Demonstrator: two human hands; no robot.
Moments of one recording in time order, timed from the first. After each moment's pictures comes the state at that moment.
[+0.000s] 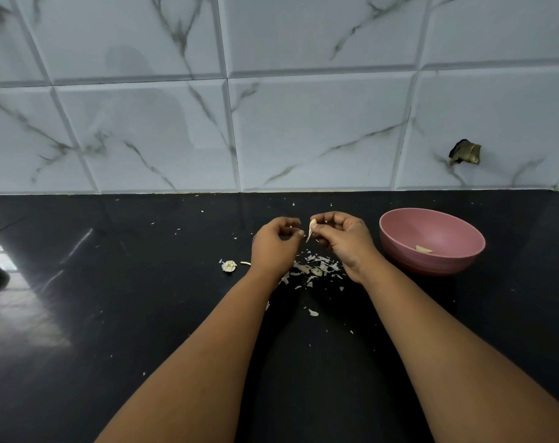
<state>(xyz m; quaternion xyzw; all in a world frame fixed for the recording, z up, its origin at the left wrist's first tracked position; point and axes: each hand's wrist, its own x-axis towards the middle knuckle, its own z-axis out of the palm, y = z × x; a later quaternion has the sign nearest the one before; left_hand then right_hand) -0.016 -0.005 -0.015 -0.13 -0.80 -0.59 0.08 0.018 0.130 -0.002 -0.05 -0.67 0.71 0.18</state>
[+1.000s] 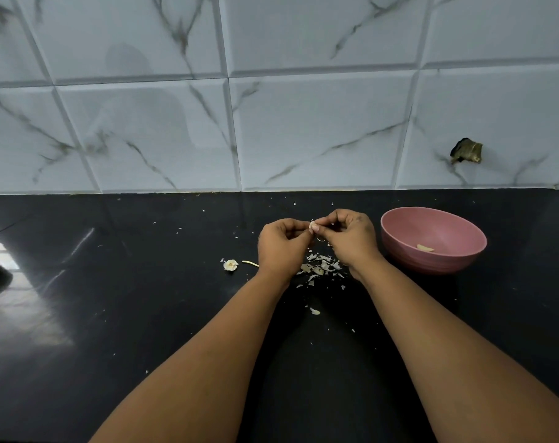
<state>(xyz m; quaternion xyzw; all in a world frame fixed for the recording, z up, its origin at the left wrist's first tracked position) 0.000 0.004 -0.011 -0.14 -0.71 -0.69 0.07 0.013 0.135 -0.008 -0.03 -0.76 0.59 0.27</state>
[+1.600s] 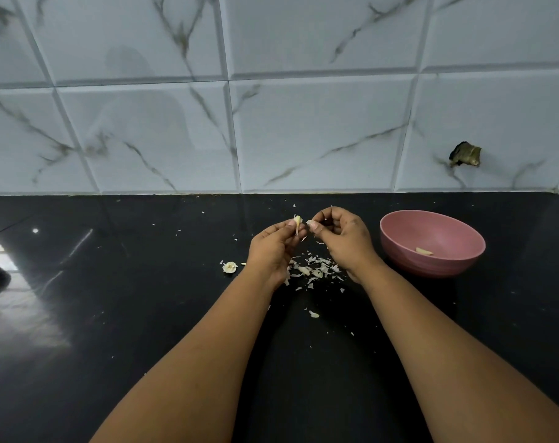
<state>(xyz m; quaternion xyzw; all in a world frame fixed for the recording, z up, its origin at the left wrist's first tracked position) -0.010 -0.004 -0.001 -0.01 -0.44 -0.89 -0.13 0.016 0.131 -0.004 0.01 -0.77 0.58 0.26</state>
